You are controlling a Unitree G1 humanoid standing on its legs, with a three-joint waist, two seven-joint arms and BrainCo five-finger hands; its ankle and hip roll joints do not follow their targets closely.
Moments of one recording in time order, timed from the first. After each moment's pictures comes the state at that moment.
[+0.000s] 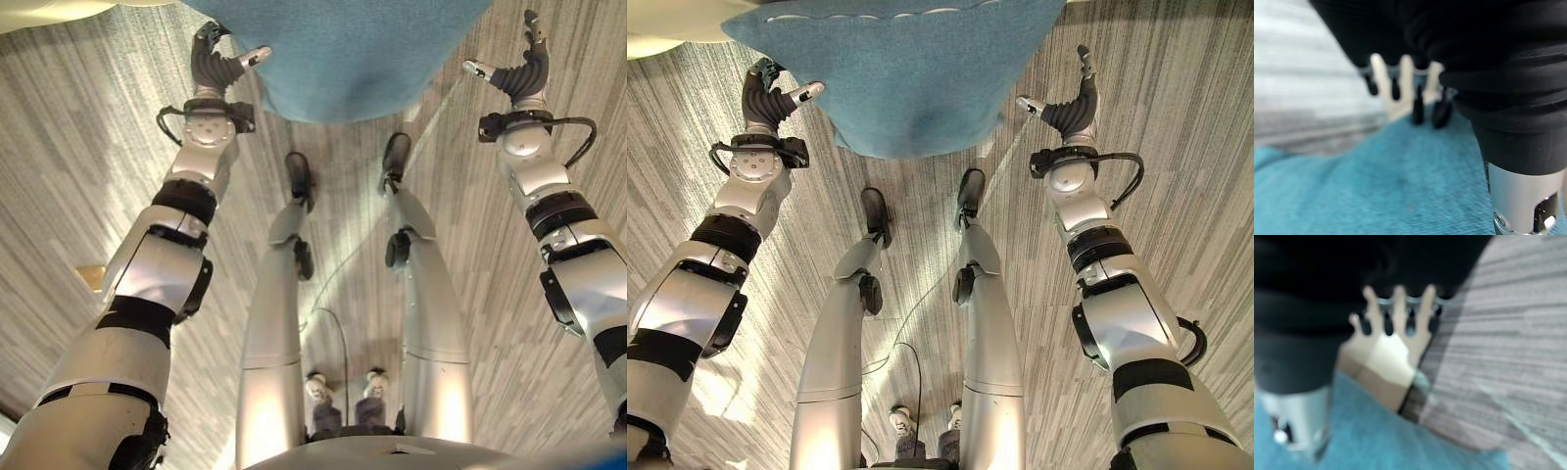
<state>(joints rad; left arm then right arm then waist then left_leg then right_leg) -1.18 0.50 -0.39 1.02 -0.53 -0.23 0.34 -1.12 -0.54 0.37 0.94 0.22 -0.19 -0.49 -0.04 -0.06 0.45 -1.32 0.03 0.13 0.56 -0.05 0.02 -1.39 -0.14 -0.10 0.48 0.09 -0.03</state>
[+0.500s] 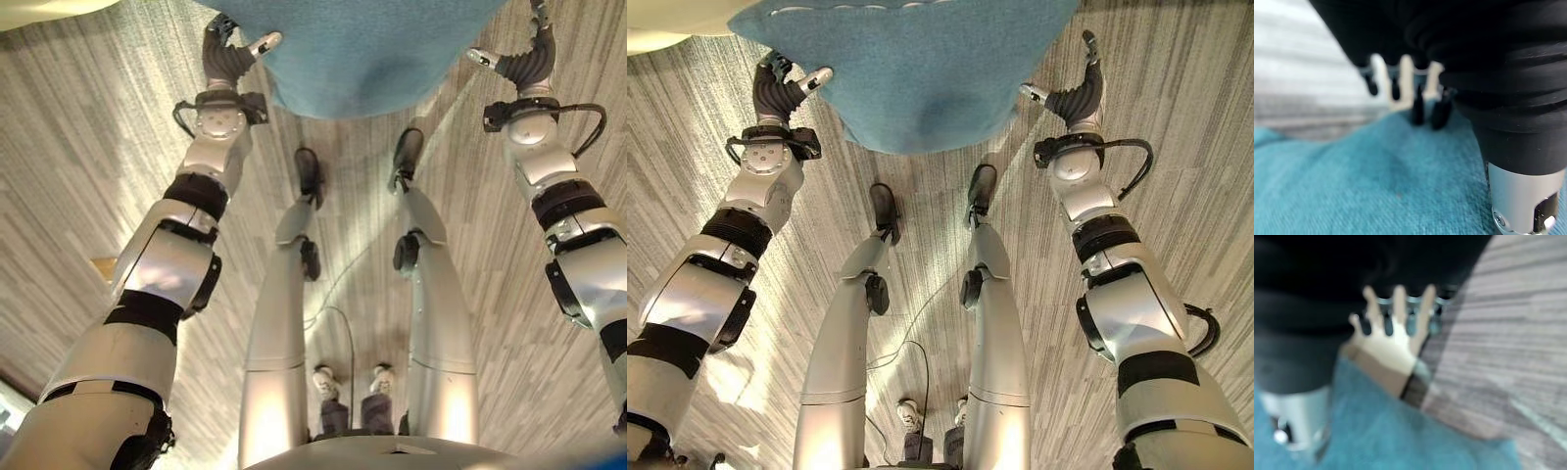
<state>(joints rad) -1.23 0.45 -0.43 0.98 -0.64 -0.23 0.34 -1.21 -0.57 0.44 0.98 0.29 -0.19 -0.49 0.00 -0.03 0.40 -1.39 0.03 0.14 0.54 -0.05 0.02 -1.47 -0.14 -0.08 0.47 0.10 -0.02</state>
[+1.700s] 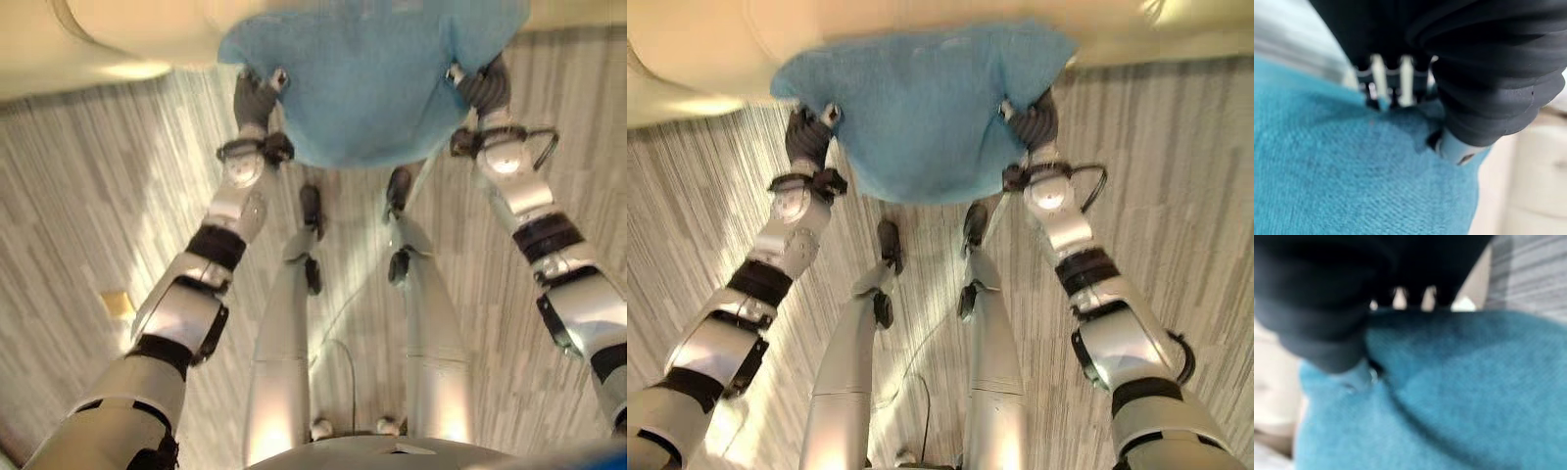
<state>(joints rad) -0.79 0.38 -0.31 0.50 -0.77 -0.27 0.28 -0.83 -0.52 0.37 0.52 0.41 -0.23 -0.32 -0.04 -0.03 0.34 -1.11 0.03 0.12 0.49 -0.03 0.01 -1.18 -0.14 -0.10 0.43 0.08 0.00</state>
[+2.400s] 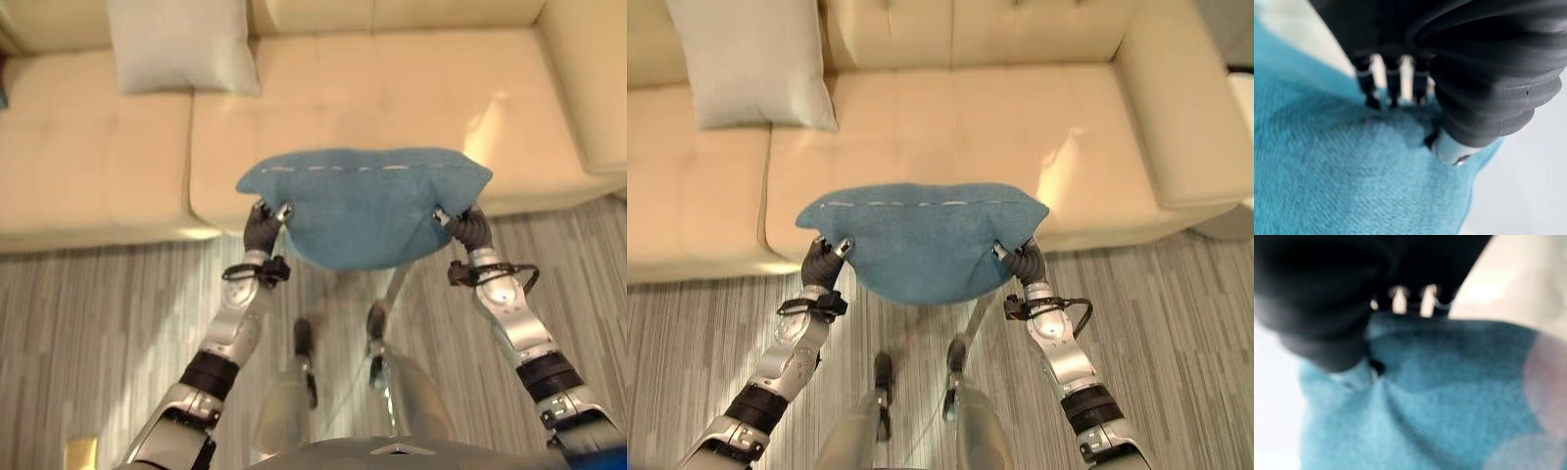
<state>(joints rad) -0.23 0.32 -0.30 0.27 -0.68 -0.26 0.15 -0.20 -0.43 0.24 0.22 0.21 -0.23 -0.20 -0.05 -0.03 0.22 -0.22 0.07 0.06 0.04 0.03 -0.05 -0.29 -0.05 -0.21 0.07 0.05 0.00</state>
